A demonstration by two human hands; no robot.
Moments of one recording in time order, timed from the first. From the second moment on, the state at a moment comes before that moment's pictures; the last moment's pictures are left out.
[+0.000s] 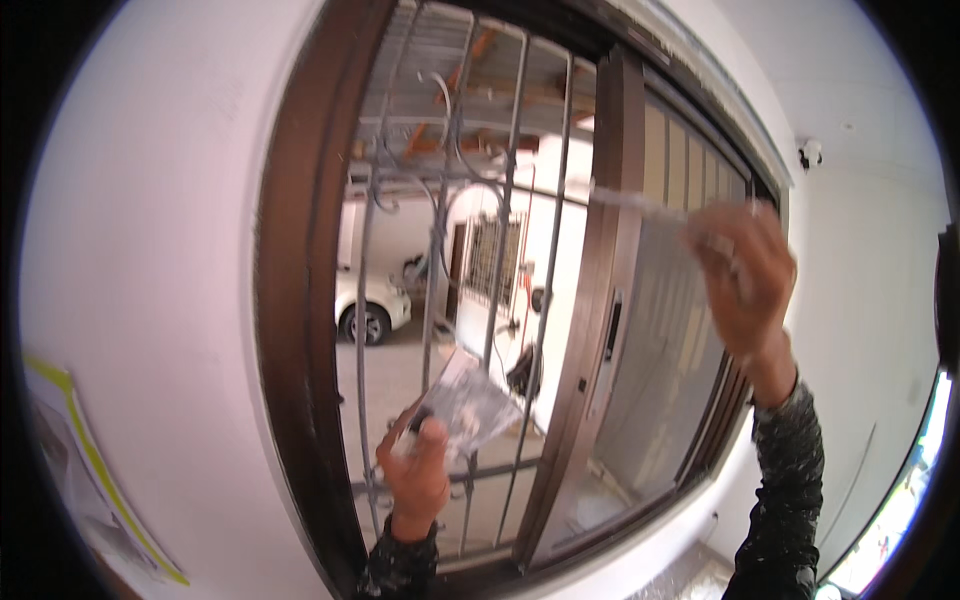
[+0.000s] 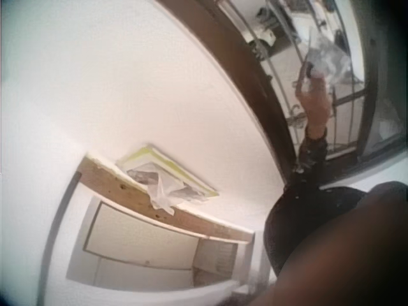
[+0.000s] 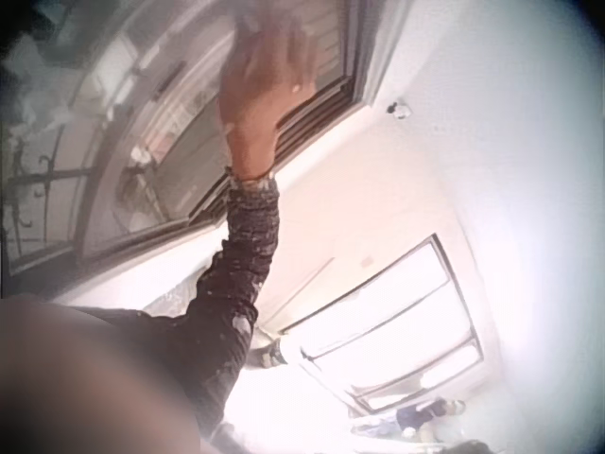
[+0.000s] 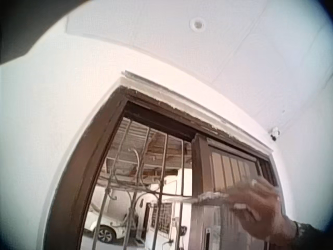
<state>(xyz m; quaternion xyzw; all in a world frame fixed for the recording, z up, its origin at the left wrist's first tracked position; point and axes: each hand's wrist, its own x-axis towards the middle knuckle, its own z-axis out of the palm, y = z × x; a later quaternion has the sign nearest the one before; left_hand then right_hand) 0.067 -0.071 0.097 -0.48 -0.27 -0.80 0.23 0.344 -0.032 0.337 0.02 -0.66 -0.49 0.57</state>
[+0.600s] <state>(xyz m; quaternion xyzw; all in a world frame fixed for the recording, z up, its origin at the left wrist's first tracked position) 0.045 -0.132 0.094 -0.48 -0.27 -0.83 -0.11 0.209 -0.095 0.643 -0.10 -0.52 -0.52 0.67</state>
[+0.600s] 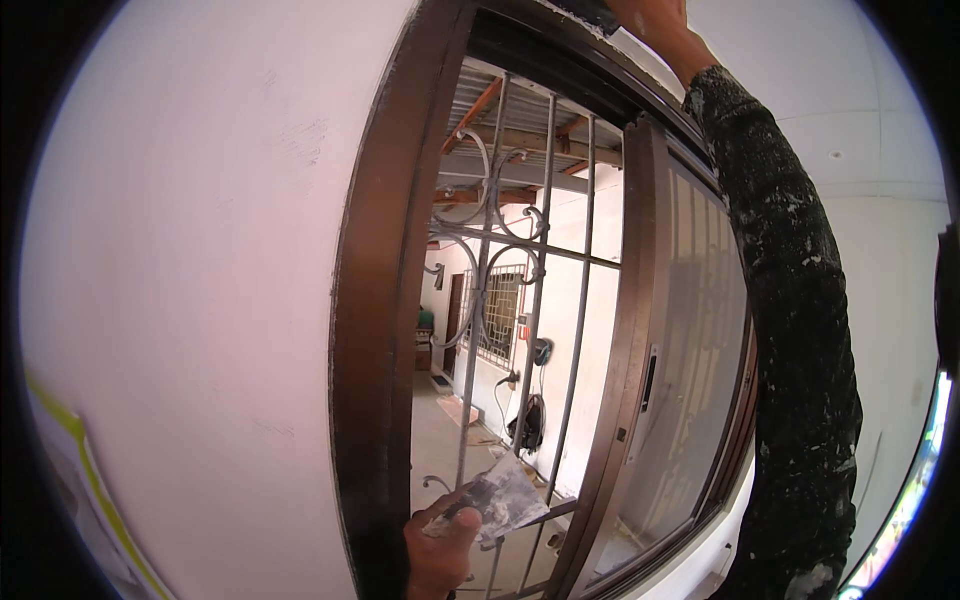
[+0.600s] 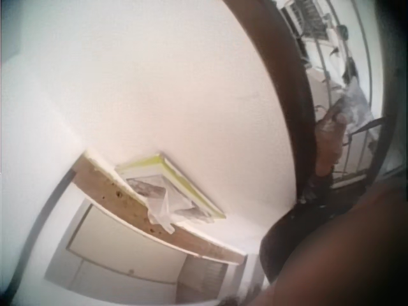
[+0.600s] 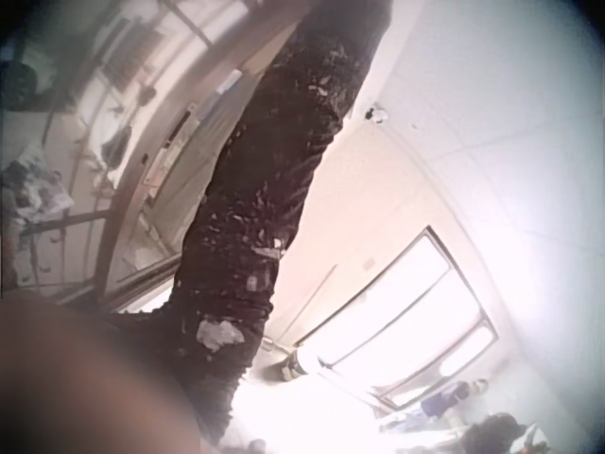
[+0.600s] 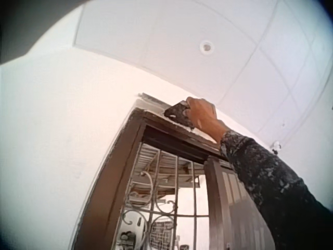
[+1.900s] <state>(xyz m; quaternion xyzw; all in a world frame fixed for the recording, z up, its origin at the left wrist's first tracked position) 0.045 -0.139 0.101 -0.52 -0.25 -0.81 -0.09 0.138 -0.073 0.650 0.25 -0.60 0.06 0.76</state>
